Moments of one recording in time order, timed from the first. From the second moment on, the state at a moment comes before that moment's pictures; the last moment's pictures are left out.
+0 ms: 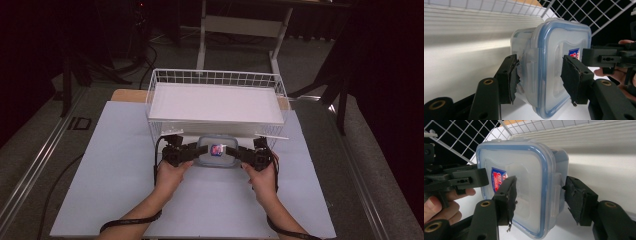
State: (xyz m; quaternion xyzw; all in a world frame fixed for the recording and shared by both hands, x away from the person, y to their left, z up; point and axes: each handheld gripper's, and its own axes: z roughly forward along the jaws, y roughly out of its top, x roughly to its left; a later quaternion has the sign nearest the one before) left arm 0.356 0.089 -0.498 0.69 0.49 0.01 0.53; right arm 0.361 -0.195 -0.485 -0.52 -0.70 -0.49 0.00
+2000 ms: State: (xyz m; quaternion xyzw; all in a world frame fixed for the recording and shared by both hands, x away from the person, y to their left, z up) left arm 0.349 0.095 -0.500 0.72 0.45 0.05 0.53; right arm 0.362 -0.175 -0.485 -0.44 -0.75 -0.47 -0.14
